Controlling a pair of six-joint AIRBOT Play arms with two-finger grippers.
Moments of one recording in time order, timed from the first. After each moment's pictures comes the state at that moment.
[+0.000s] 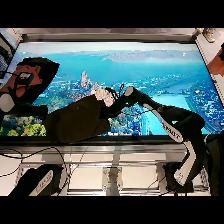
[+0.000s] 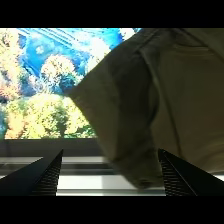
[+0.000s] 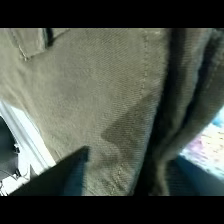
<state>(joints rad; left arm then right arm) -0.04 -0.83 1.00 1.72 -1.38 -1.48 0.52 -1.90 1.39 -0.63 1.12 1.21</state>
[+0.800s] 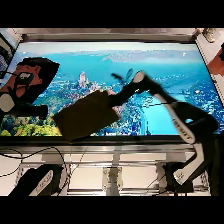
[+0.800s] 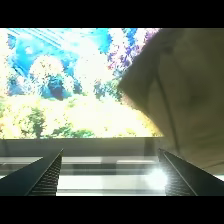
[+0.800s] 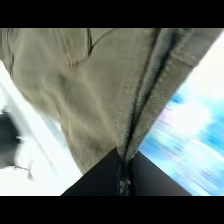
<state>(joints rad) -0.04 -0.83 1.00 1.72 -1.38 -1.49 0.33 -1.76 1.54 -0.88 1.33 1.31</state>
